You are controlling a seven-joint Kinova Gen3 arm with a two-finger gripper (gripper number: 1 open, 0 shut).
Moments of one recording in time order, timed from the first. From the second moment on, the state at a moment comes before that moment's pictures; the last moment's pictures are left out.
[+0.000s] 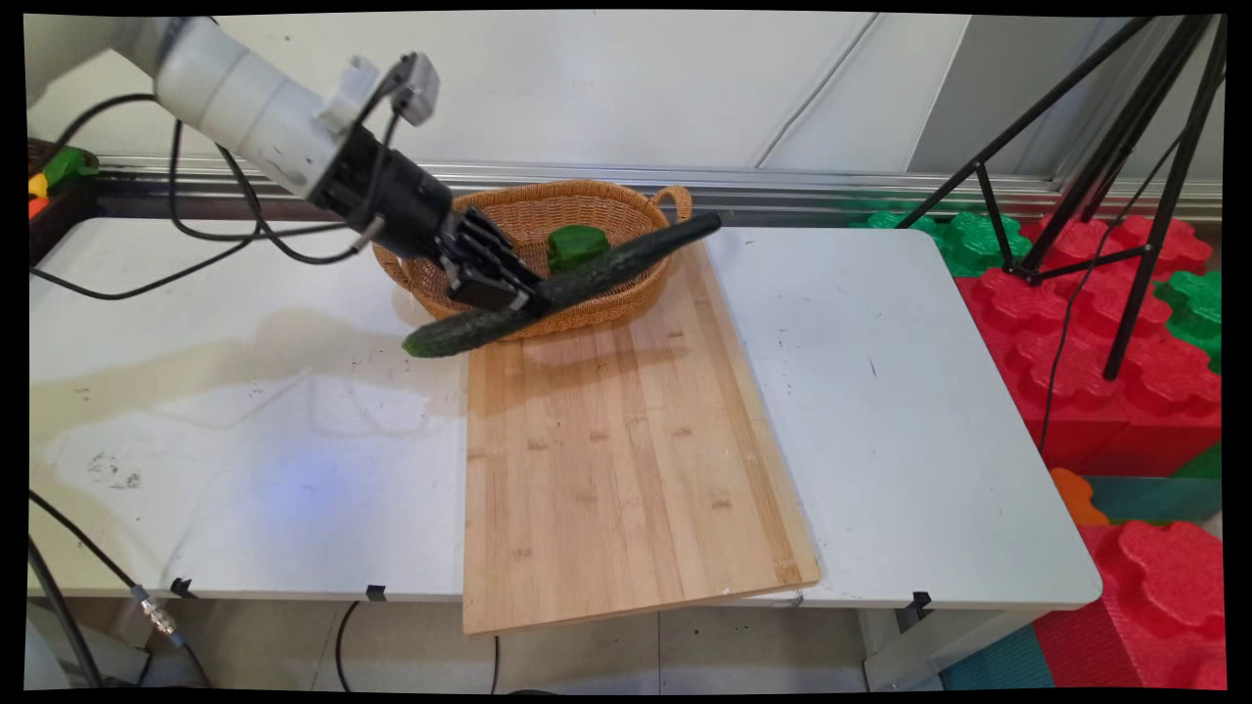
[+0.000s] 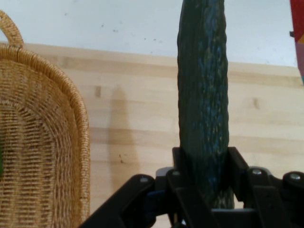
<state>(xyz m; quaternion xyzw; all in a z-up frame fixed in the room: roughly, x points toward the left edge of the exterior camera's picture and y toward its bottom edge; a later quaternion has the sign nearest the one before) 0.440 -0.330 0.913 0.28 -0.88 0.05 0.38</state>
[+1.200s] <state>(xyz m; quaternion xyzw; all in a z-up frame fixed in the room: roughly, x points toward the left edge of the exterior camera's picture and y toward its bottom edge) 0.355 -0.365 0.831 0.29 -0.90 0.06 0.30</state>
